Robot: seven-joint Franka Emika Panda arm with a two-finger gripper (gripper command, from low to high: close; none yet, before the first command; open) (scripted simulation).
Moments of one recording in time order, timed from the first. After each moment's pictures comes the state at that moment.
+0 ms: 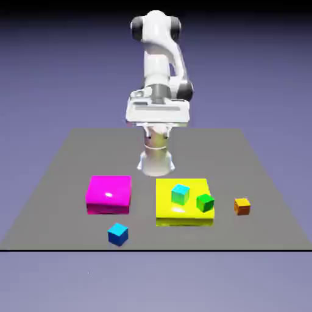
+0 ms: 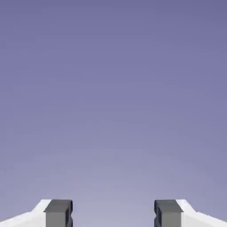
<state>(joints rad) 0.01 -0.53 0.03 -2.78 0.00 3.00 0.77</state>
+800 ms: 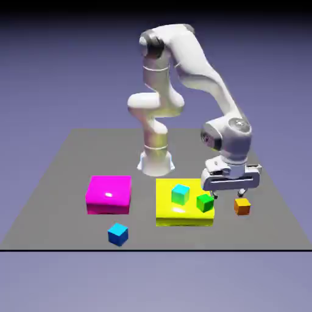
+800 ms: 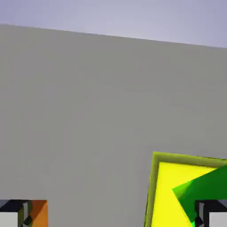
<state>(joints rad) 0.04 0.34 0.55 -2.25 -0.10 2.36 1.33</state>
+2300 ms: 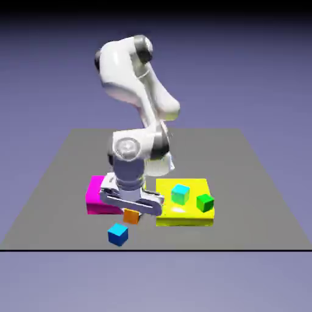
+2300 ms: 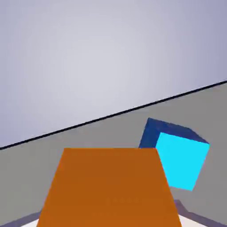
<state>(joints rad) -0.95 0.58 0.74 -1.91 -0.30 1.94 1.23</state>
